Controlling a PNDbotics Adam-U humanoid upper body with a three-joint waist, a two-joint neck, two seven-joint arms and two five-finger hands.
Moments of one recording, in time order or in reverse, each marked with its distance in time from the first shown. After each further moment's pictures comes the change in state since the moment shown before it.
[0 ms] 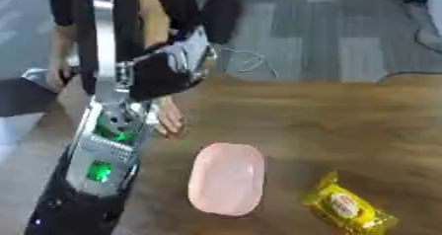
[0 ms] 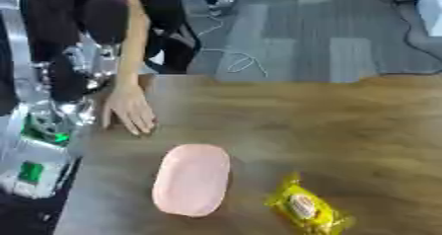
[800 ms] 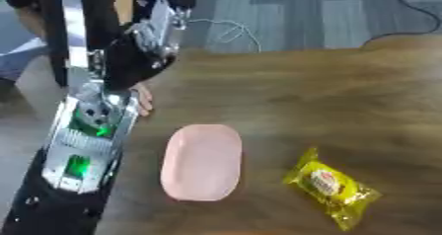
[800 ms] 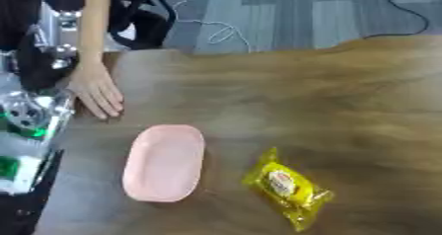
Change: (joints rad) left arm -0.004 0.030 -0.013 0.000 0.032 0.046 -0.005; right arm 0.004 0.017 -0.002 0.000 0.032 0.015 0.005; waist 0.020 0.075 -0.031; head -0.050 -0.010
